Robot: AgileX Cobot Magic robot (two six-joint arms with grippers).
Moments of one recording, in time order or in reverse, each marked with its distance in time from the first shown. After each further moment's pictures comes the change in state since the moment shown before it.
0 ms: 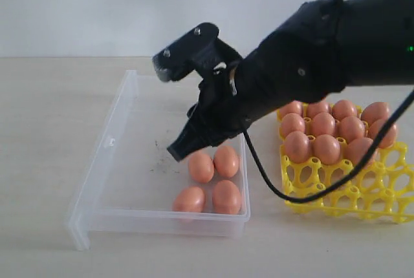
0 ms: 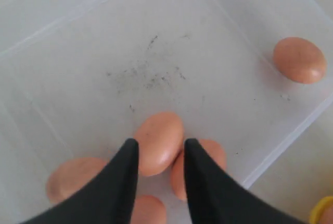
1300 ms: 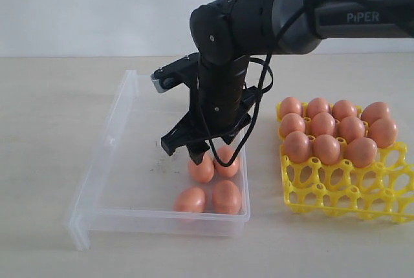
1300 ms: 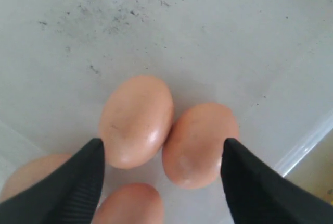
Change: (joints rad) left arm 0.000 0.000 0.000 0.000 0.000 0.000; right arm -0.065 0.383 -0.447 0.112 0.512 0.016
